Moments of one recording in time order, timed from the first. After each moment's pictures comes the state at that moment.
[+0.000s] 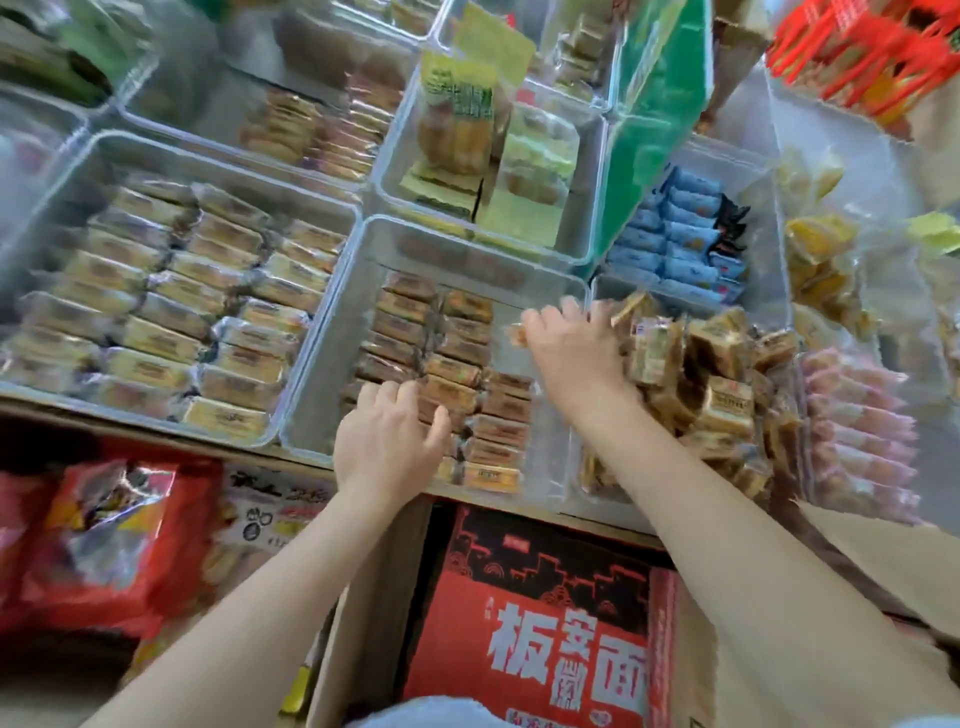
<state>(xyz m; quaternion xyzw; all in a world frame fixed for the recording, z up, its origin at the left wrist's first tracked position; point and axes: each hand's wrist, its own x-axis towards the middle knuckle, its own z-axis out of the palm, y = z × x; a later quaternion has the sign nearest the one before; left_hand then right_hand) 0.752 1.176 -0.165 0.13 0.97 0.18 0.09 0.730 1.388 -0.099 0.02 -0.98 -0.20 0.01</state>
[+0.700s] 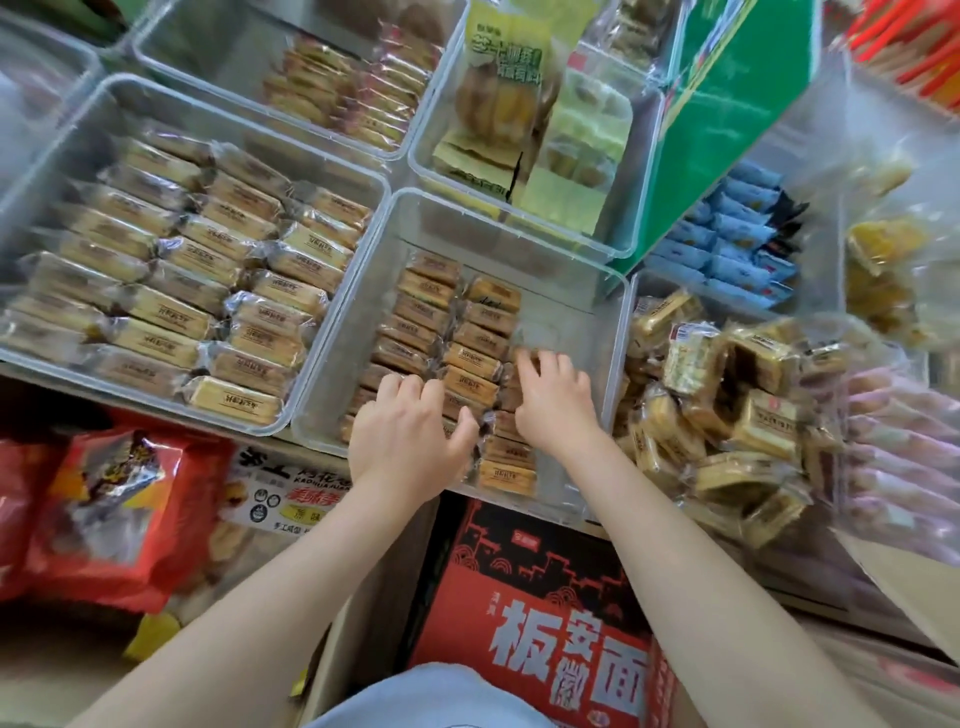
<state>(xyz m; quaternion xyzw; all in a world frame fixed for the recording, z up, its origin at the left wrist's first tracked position) 0.751 1.178 -0.169 0.13 0.98 0.14 0.10 0.737 1.363 -0.174 -0.07 -0.97 -0.01 -0.25</state>
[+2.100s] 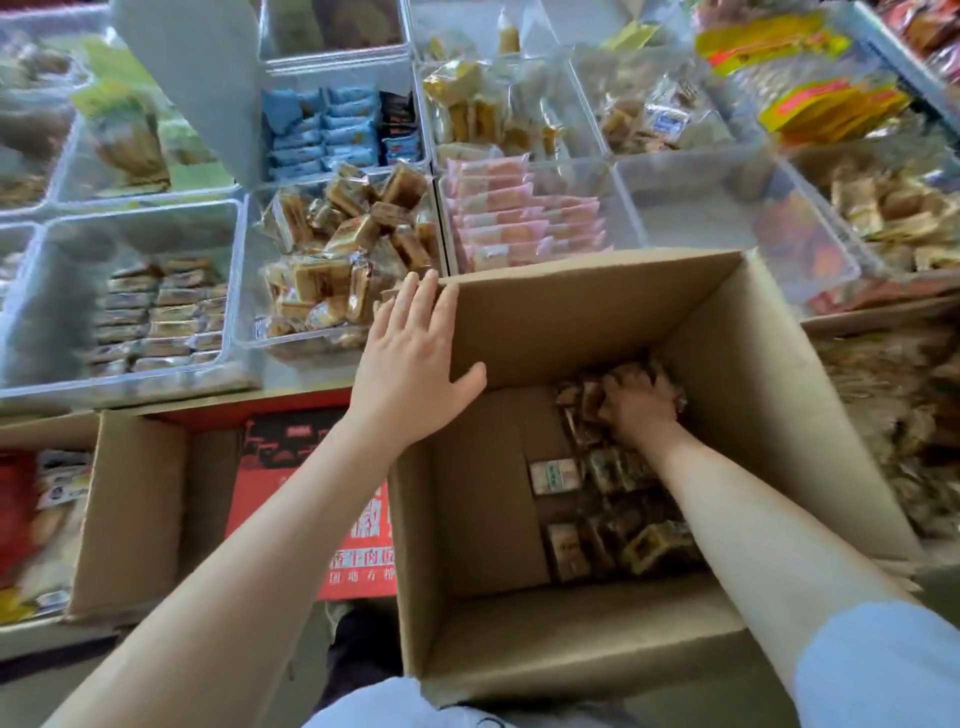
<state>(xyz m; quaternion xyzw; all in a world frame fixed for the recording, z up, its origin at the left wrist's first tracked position) 1.083 1.486 -0.023 0.41 0.91 0.10 0.03 1.225 1.736 -0.164 -0.29 -0.90 -0.01 -0.32</state>
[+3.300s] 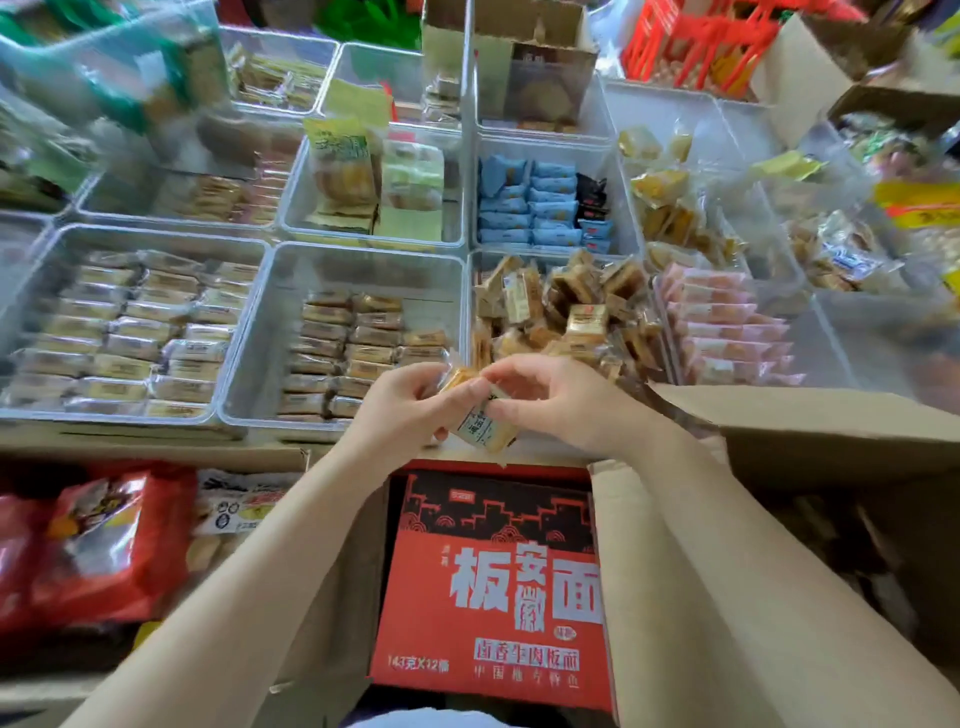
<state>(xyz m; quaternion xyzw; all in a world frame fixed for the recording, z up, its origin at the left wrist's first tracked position) 0.867 1.244 -0.016 0.18 0.76 0.56 0.27 0.943 1.433 0.027 -0.07 -0.86 0.48 -0.17</state>
